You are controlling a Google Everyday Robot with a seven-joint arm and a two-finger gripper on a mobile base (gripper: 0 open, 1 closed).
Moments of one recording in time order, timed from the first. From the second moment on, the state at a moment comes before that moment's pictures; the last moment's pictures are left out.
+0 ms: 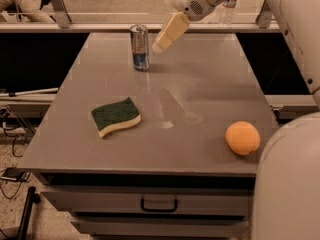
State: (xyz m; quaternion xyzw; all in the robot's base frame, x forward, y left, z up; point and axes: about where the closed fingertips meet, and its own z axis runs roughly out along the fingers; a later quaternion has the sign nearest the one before) arm 0.704 -0.015 0.976 -0.61 0.67 0.16 0.38
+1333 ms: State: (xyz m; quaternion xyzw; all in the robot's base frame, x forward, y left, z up) arm 0.739 0.040 0.932 -0.60 0.66 0.22 0.39
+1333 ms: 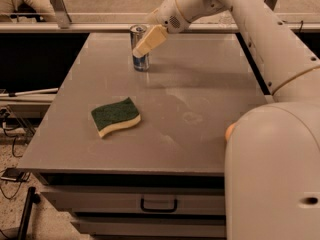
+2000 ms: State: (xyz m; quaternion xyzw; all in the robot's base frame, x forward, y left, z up) arm 0.740 0.046 0.927 -0.60 0.66 0.23 0.39
